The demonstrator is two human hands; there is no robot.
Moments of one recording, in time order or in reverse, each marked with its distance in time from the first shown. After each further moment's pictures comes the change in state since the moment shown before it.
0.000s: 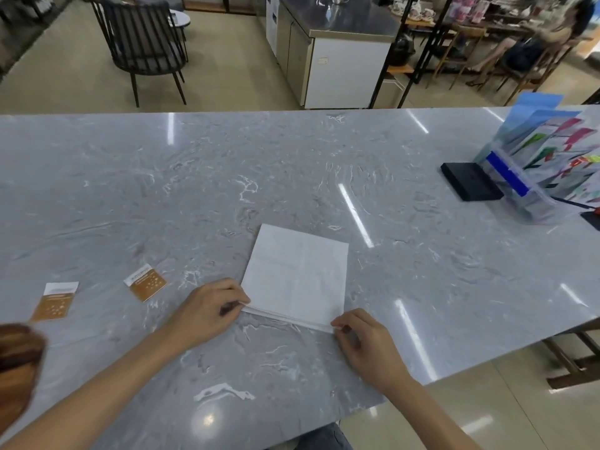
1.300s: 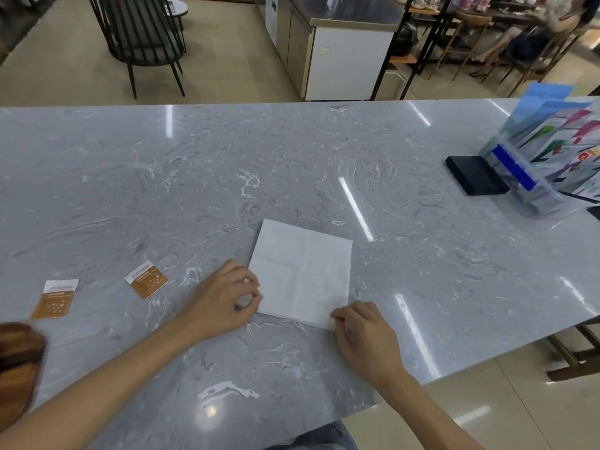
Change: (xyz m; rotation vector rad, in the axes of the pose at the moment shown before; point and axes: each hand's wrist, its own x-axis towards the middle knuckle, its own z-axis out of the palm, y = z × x) left_hand 0.017 0.004 0.007 0.180 0.075 0.138; right_hand 0.008 -0.016 0.009 -0.211 0.055 0.075
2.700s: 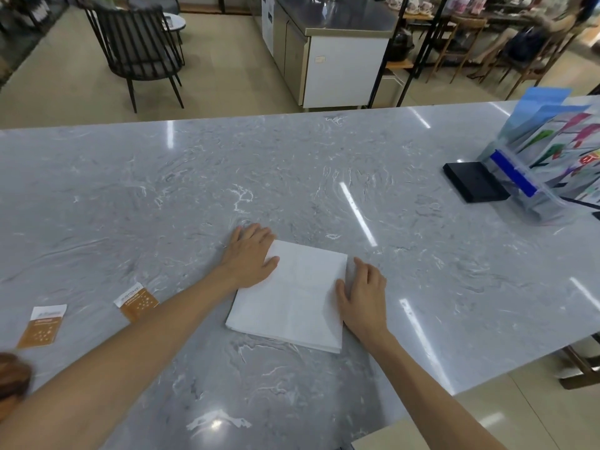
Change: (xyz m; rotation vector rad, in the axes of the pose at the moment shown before) left_hand 0.128 -0.046 0.043 0.387 -0.297 -0.195; right_hand 0.092 0.026 0.017 0.122 0.040 0.379
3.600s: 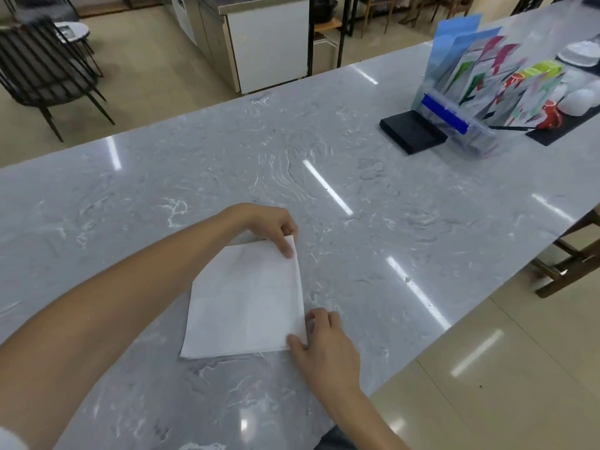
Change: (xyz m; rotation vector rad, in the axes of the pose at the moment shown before) left_hand 0.141 0.119 -0.062 -0.249 -0.789 0.415; right_hand -0.103 -0.010 -0.010 0.049 -0.145 0.277
